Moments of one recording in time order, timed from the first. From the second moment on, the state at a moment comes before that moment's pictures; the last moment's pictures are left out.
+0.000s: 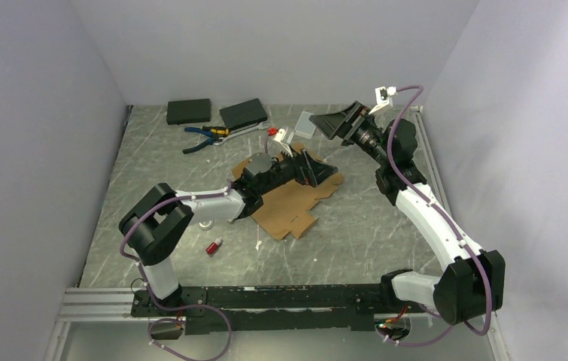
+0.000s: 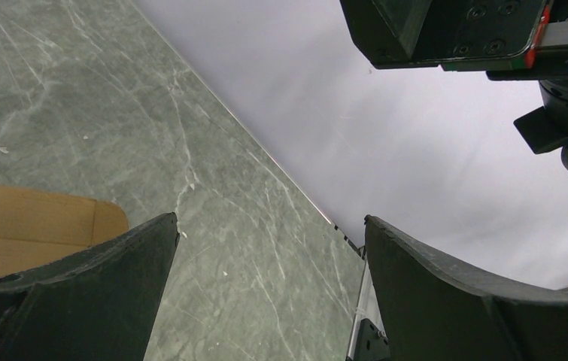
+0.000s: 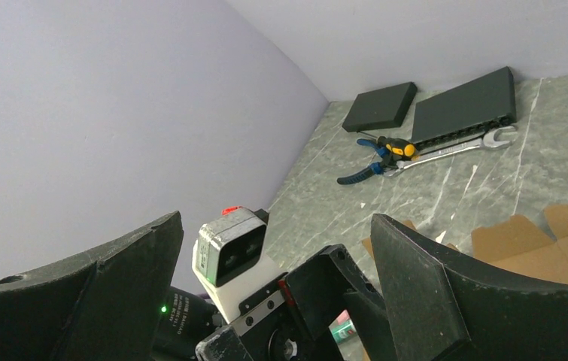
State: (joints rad) left arm -0.82 1.76 0.98 0.88 0.24 -0.75; right arm 0.27 1.21 0.97 0.36 -0.46 0.85
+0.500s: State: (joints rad) left arm -0.82 1.76 0.97 0.90 0.24 -0.75; right arm 0.28 1.21 0.97 0.36 -0.45 0.85
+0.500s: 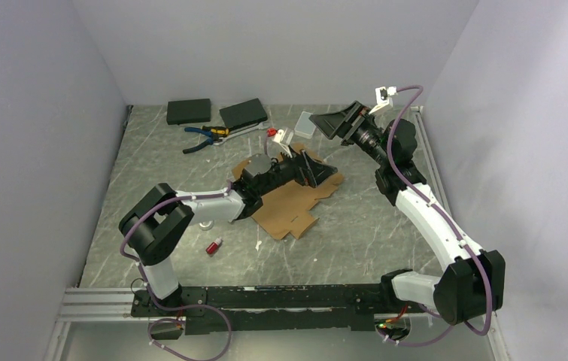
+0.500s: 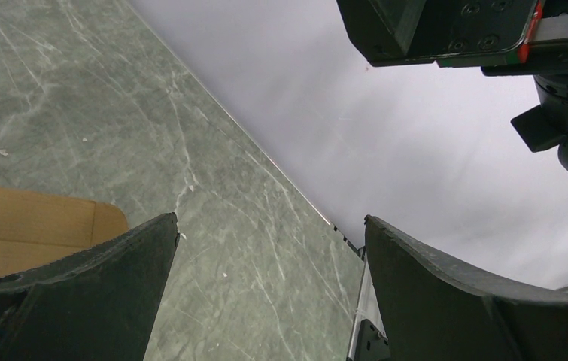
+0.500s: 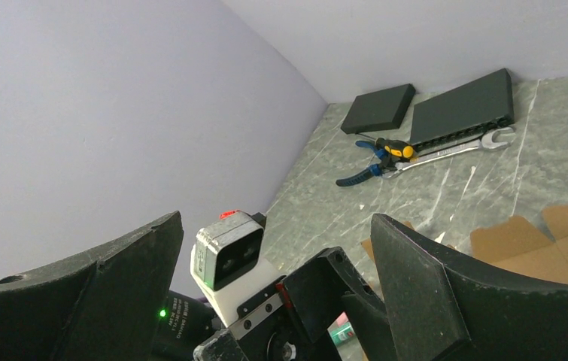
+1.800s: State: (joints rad) left arm -0.80 1.69 0.85 0.61 0.21 -0.67; right arm 0.14 1.14 1.30 -0.16 -0.48 0.16
